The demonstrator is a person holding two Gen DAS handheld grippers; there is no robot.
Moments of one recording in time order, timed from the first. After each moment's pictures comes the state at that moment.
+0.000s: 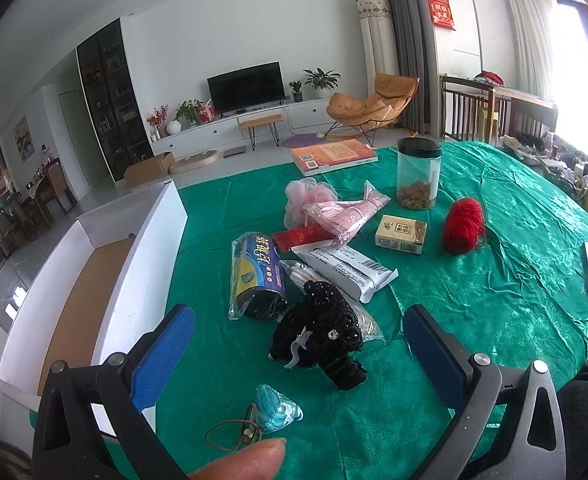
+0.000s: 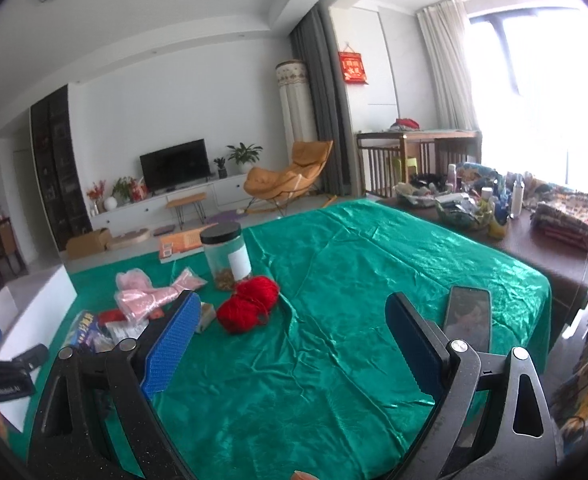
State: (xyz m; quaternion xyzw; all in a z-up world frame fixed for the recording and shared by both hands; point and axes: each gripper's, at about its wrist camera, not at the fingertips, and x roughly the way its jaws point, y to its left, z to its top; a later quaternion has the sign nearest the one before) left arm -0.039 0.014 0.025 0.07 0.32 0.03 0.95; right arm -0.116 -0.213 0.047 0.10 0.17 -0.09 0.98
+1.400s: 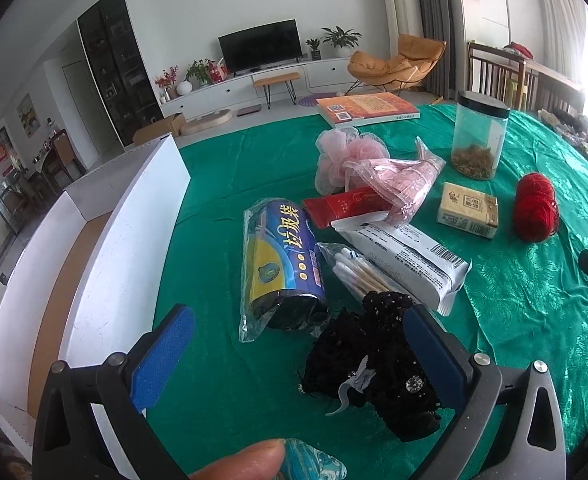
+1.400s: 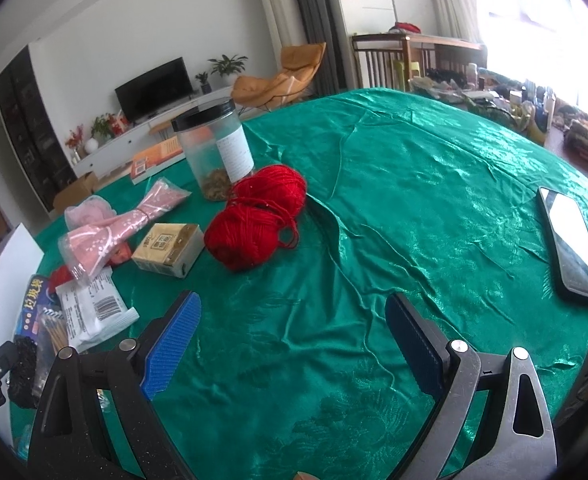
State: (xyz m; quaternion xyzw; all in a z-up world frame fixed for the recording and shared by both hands) left arm 0.049 0.057 -0.029 0.05 0.39 0.06 0.92; right arm 0.021 -0.193 -0.073 0.14 0.34 -0.10 0.93
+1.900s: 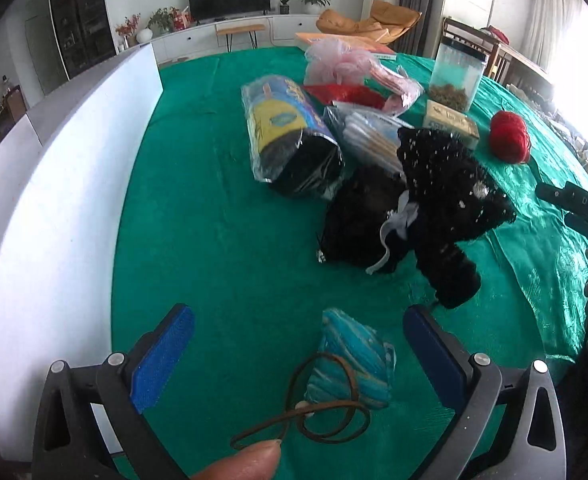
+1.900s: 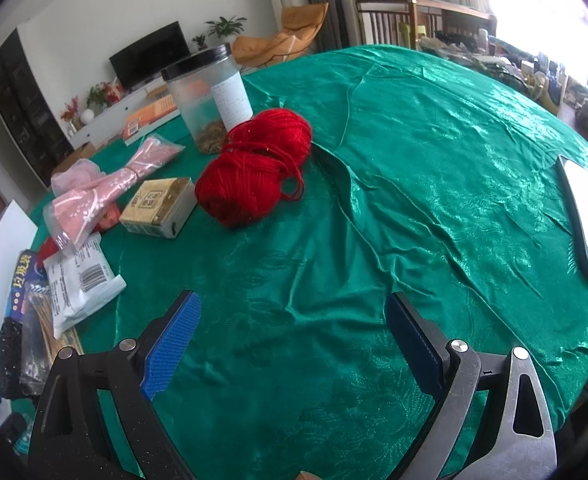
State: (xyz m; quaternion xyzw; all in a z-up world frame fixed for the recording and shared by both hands) left arm 0.003 0.103 -0.093 0.00 0.48 -0.02 0.88; right arm 0.039 -0.187 -0.101 0.15 0.41 -0.08 0.89
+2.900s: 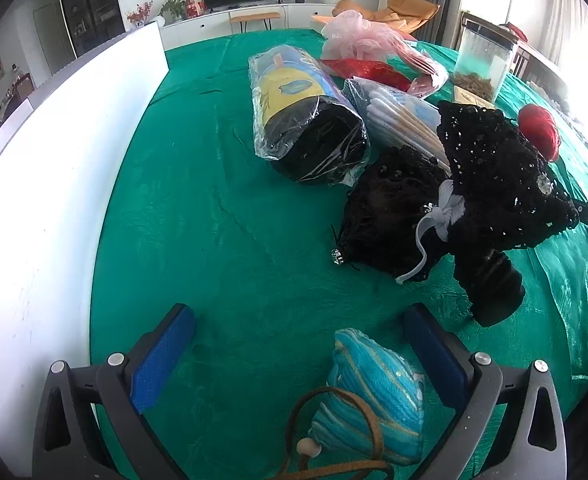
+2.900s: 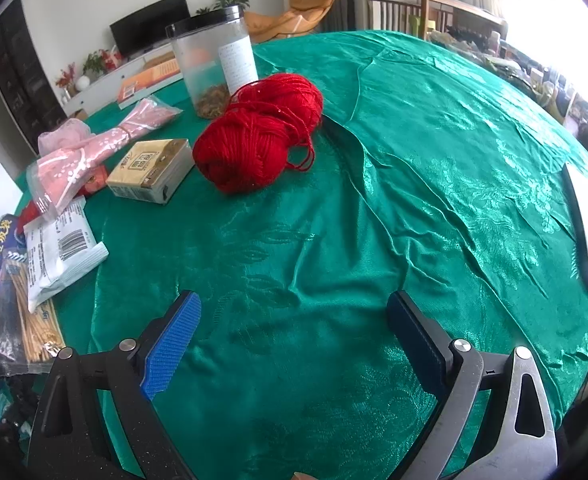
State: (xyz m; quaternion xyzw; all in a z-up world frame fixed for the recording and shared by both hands) left arm 0.022 0.101 -0.112 0.00 0.49 0.01 0.87; right arm 0.046 -0.175 -0.111 0.11 0.45 -0.09 0.88
